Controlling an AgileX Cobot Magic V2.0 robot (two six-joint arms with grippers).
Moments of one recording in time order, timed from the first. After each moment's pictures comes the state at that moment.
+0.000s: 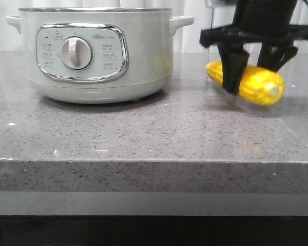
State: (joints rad) left arm -0.36 0.63 -0.93 -0.01 0.69 0.00; right arm 0.37 1.75 -1.48 -0.03 1.01 0.19
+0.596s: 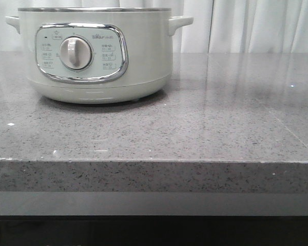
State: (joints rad) left arm -0.36 0.63 -0.93 -0.01 0.69 0.00; right arm 0.47 1.56 -1.78 -0.02 1.03 0.11
